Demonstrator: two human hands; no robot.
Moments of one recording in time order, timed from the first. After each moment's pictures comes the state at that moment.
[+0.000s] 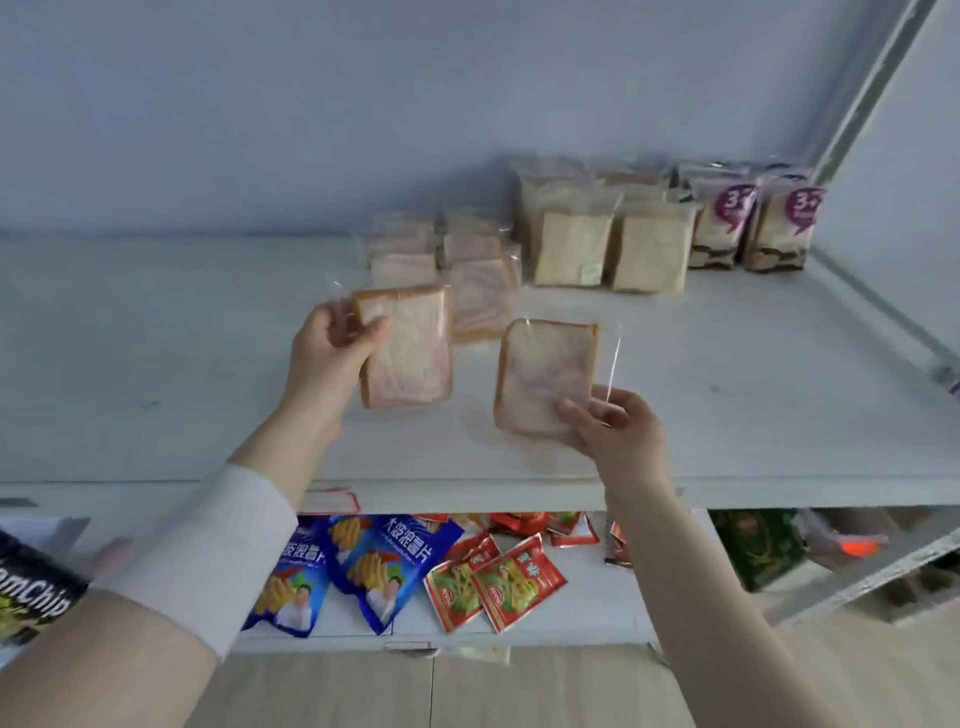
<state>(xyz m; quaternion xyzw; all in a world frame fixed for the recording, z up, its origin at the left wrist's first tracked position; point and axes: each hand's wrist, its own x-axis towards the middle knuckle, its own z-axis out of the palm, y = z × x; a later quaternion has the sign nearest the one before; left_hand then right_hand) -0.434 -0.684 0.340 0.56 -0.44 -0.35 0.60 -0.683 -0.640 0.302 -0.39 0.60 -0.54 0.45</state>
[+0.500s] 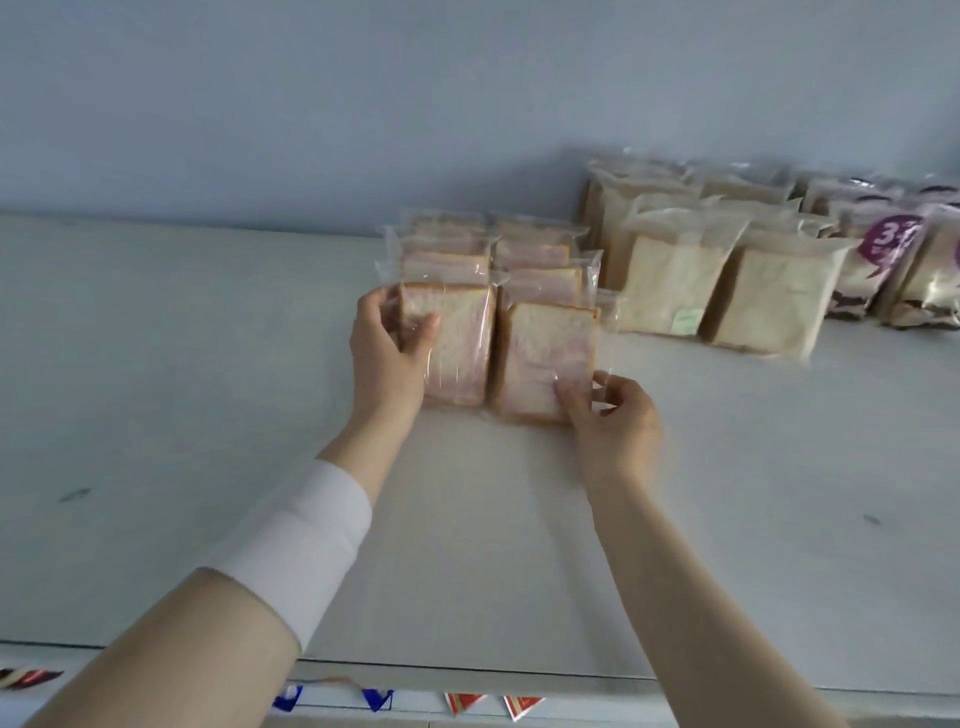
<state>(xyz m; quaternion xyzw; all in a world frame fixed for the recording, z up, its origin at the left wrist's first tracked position) -0.429 -0.822 0.302 0.61 -0.46 -0.22 0.60 -0.611 -0.796 0.280 -0.43 0.70 -0.50 0.27</state>
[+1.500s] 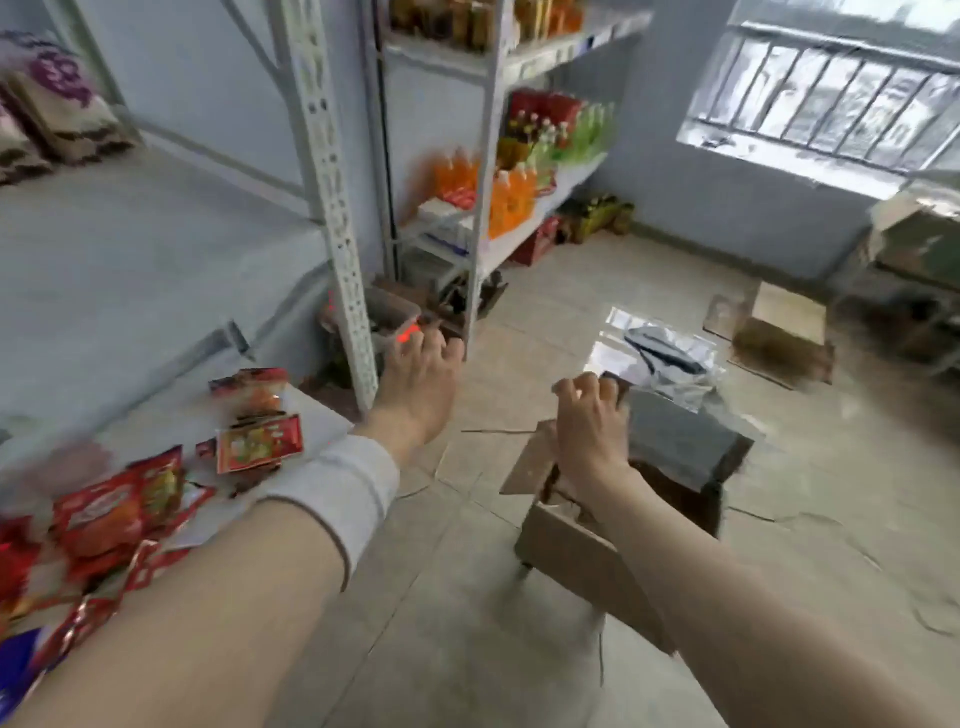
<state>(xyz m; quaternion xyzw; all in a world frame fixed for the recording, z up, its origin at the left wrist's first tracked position) -0.919 -0.410 0.271 0.18 -0.98 0.05 0.05 -0.991 -0.248 0.251 -0.27 0.96 -0.06 0.00</state>
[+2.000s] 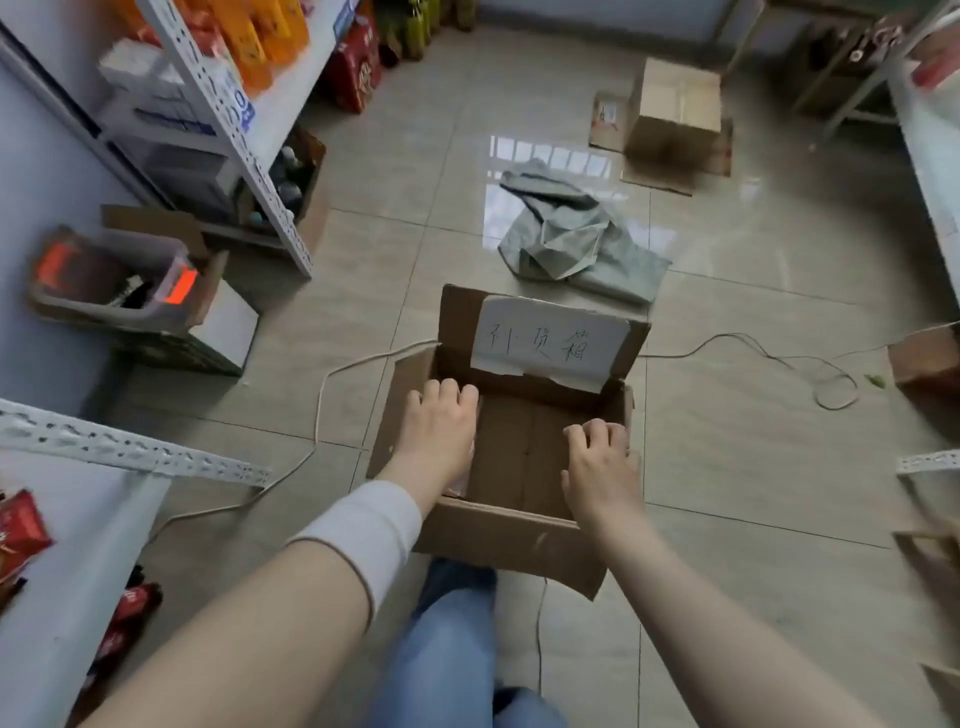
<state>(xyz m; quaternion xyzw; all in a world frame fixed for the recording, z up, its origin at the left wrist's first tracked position) -1.182 -0.235 0.049 -0.02 -0.99 -0.02 -0.15 -1.178 -0.055 0.046 -0.07 0.98 0.02 0.19</state>
